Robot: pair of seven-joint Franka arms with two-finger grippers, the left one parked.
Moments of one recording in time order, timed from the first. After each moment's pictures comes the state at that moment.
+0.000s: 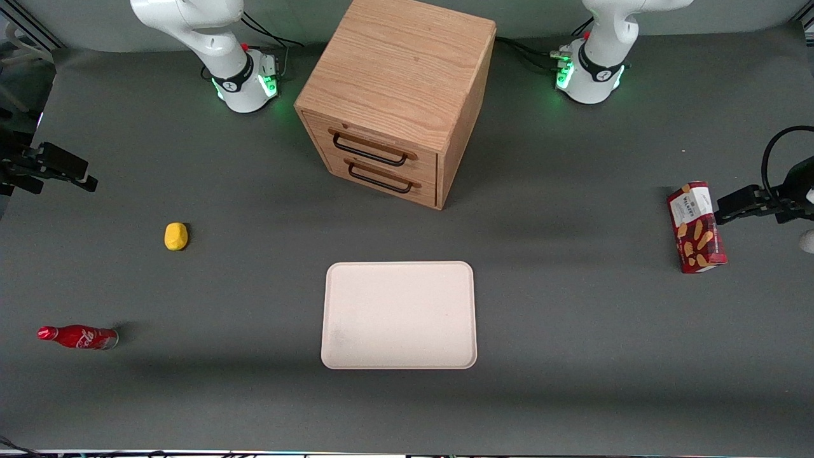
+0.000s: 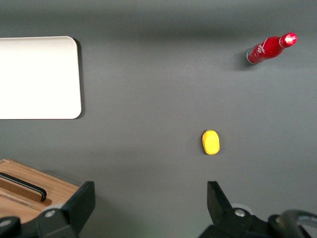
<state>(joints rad) 0.01 0.04 -0.05 -1.45 0.05 1.50 0.00</state>
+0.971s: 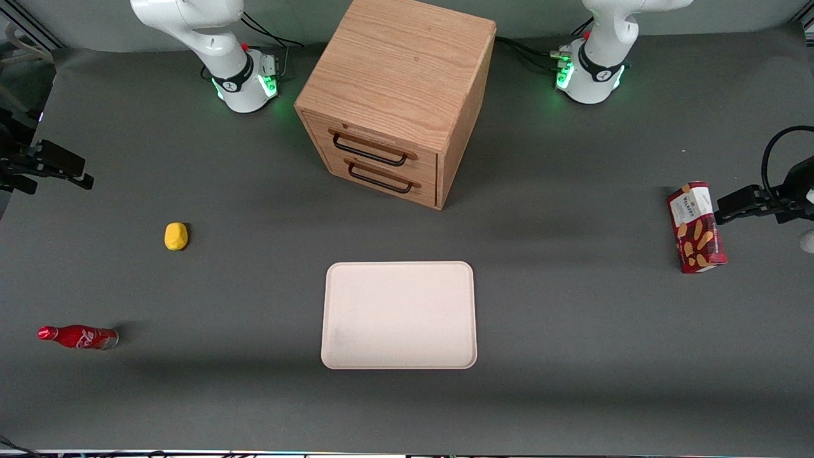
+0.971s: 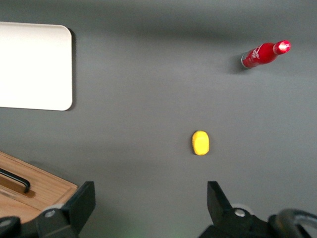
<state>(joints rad) 0.00 0.04 -0.06 -1.45 0.01 1.49 -0.11</state>
